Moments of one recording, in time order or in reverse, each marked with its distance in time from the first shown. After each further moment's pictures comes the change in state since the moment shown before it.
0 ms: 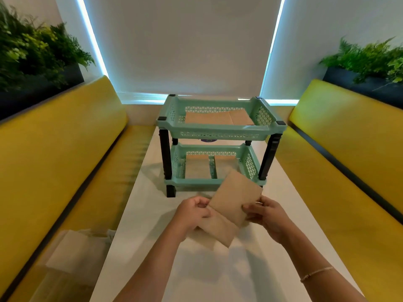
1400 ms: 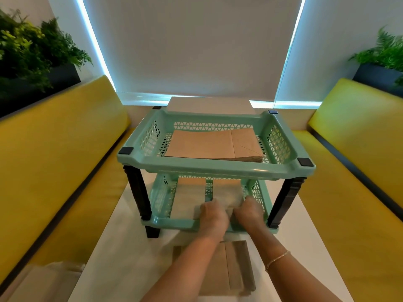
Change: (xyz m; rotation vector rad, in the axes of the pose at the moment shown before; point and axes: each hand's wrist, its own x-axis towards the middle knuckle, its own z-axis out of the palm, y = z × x) left_hand 0.159 0.062 0.081 0.698 0.323 -0.033; right_hand 0.164 -0.052 0.031 -0.785 0.241 0.038
